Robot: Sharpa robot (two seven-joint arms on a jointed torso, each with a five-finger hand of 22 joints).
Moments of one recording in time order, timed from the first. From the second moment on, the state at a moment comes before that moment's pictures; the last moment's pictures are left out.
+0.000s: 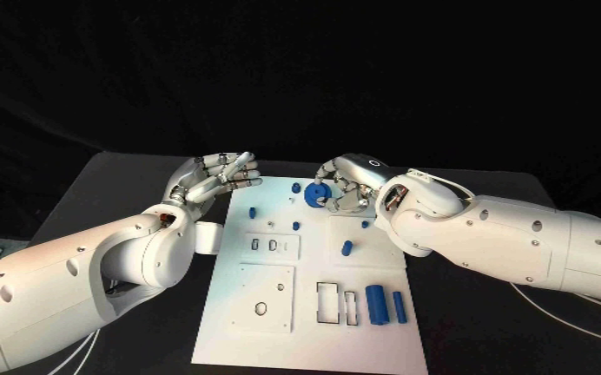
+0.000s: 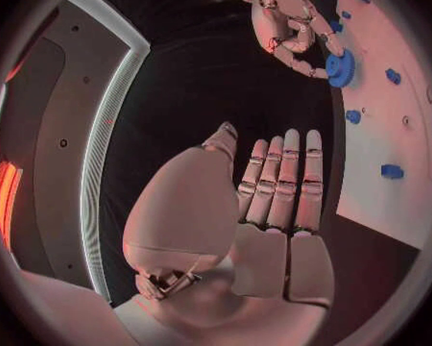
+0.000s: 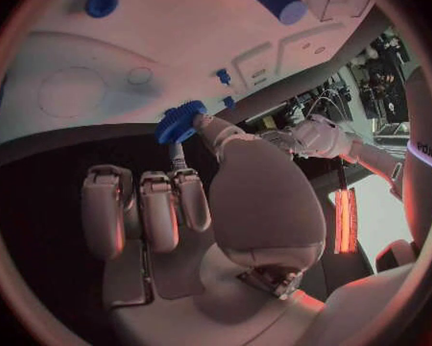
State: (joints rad) left arm 1.15 -0.89 0.04 1.63 0.00 -0.42 0.48; left_hand 1.47 -0.06 0.15 0.28 0.05 0.87 0.22 0.26 0.16 0.99 0.19 0.14 0.07 0.95 0.14 0.31 0.20 0.17 0.85 0.26 0.27 0.12; right arm 1.31 -0.72 -0.11 1.49 -1.49 -0.46 -0.14; right_hand 1.31 -0.16 0.43 0.12 0.22 0.87 0.15 0.31 0.42 1.46 0.07 1.46 1.31 1.47 0.01 1.55 1.31 0.06 1.46 0.11 1.46 1.31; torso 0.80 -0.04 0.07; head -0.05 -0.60
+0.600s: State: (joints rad) left arm 1.15 -0.89 0.04 1.63 0.00 -0.41 0.48; left_hand 1.47 -0.06 0.15 0.28 0.05 0.87 0.22 0.26 0.16 0.99 0.19 0.14 0.07 0.95 0.14 0.30 0.20 0.17 0.85 0.26 0.27 0.12; right arm 1.30 -0.59 -0.12 1.40 -1.57 -0.49 -0.16; right_hand 1.32 -0.16 0.45 0.12 0.22 0.87 0.16 0.30 0.41 1.46 0.07 1.46 1.31 1.47 0.01 1.55 1.31 0.05 1.46 0.11 1.46 1.31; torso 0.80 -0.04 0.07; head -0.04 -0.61
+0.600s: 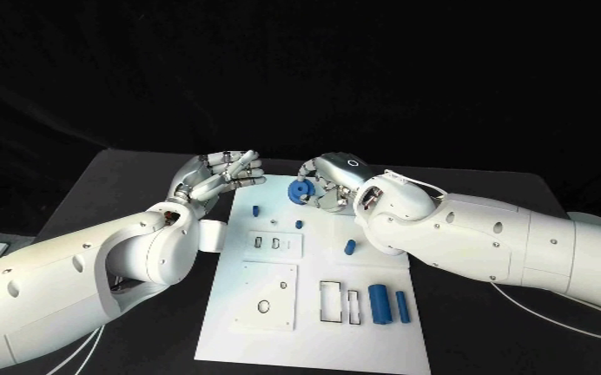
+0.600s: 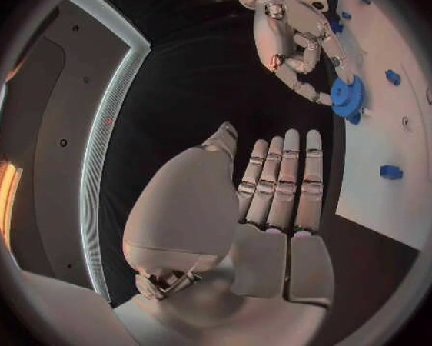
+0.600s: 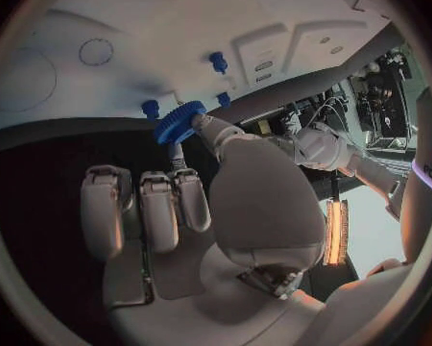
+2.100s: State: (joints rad) left arm 1.15 -0.88 0.04 1.62 0.00 -0.41 0.48; left_hand 1.47 -0.06 0.15 0.28 0.05 0.87 0.22 0.25 0.16 0.99 0.19 0.13 0.07 0.95 0.14 0.30 0.20 0.17 0.85 0.26 0.27 0.11; right arm 1.26 -0.51 -0.12 1.28 -1.56 -0.48 -0.15; right_hand 1.21 -0.20 0.44 0.16 0.18 0.85 0.17 0.24 0.39 1.46 0.08 1.45 1.31 1.47 0.01 1.55 1.31 0.05 1.46 0.11 1.45 1.31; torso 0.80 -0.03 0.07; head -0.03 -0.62
